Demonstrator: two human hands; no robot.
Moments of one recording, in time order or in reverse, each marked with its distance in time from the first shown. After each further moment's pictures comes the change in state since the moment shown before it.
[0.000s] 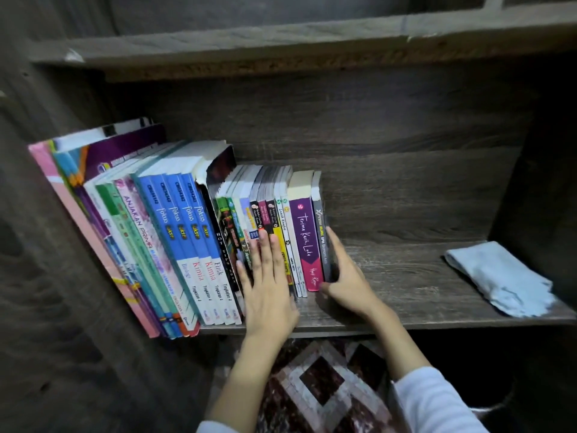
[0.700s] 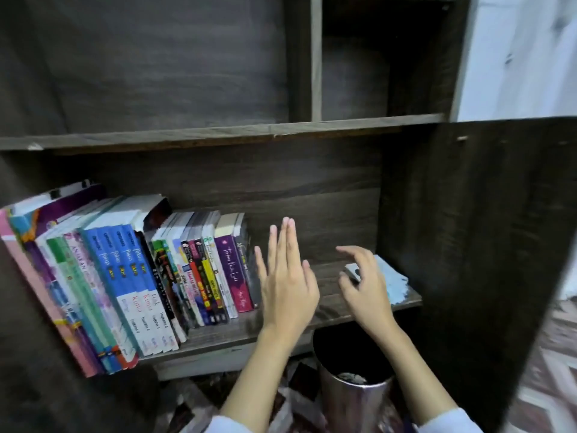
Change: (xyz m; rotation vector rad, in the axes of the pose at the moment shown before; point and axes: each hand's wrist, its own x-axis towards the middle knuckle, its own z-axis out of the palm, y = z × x) left_hand -0.015 0.153 -0.095 -0.463 0.353 0.255; right_hand -0.129 -0.067 -0.131 -0.203 0.624 -0.202
